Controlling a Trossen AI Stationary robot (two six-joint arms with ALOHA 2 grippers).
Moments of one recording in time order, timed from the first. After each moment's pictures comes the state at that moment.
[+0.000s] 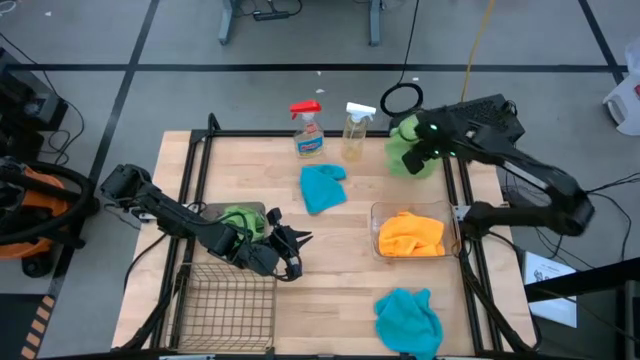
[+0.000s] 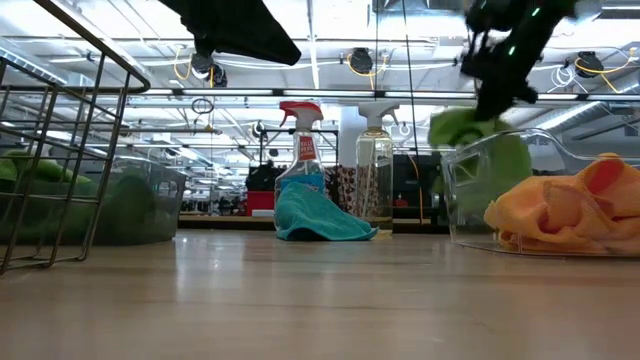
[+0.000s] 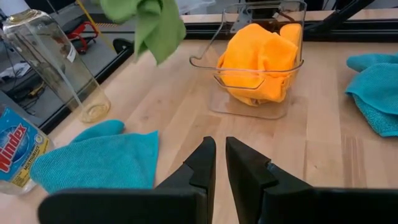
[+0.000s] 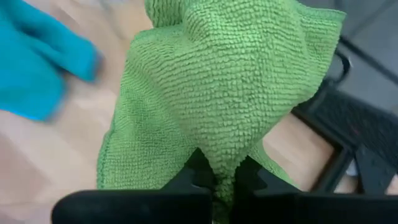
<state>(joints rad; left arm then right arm) -0.45 1.52 0.95 -0.02 -0.76 -0.28 -0.69 1.05 1.01 -0.87 0.15 0.12</state>
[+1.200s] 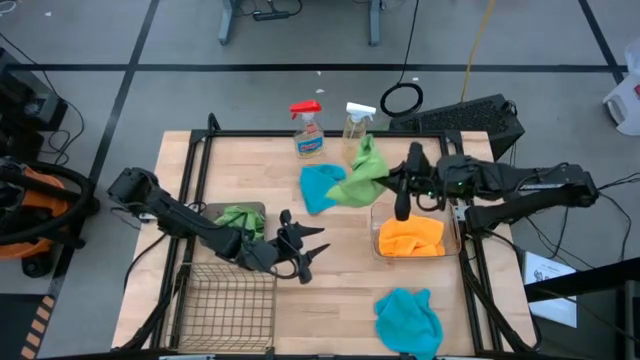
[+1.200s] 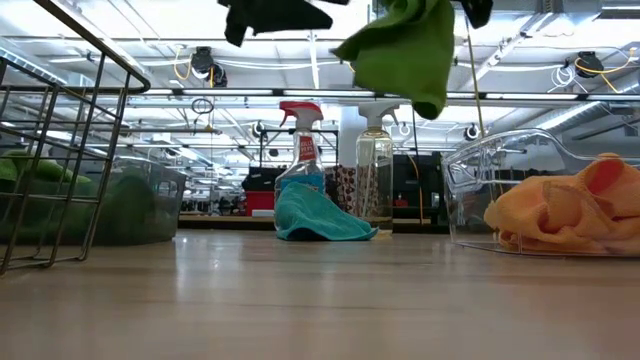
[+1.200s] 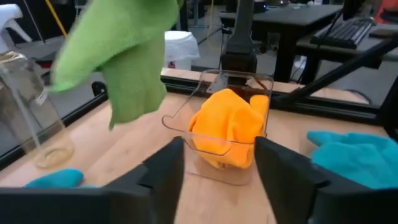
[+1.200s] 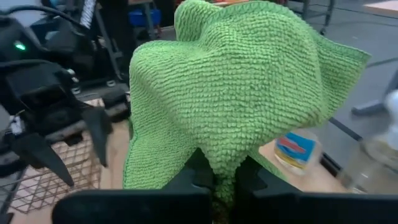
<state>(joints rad) -0.43 1.59 0.96 0.38 -0.74 -0.18 0.06 0.97 1.01 -0.31 0.32 0.22</state>
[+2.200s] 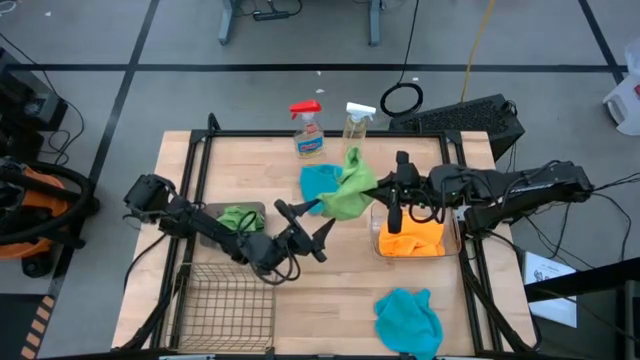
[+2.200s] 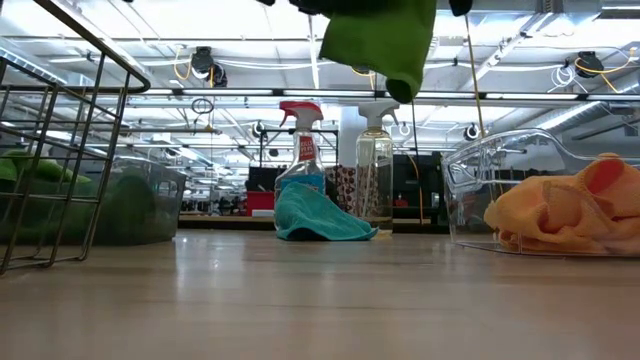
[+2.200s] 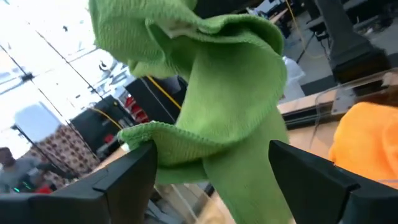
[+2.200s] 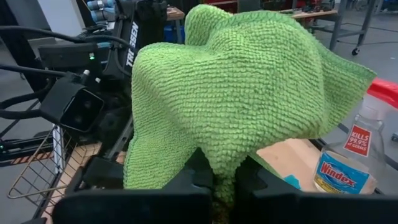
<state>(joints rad) -0.40 1.74 0.99 0.99 -1.06 0.81 0.14 1.05 1.01 -0.15 0.31 0.20</state>
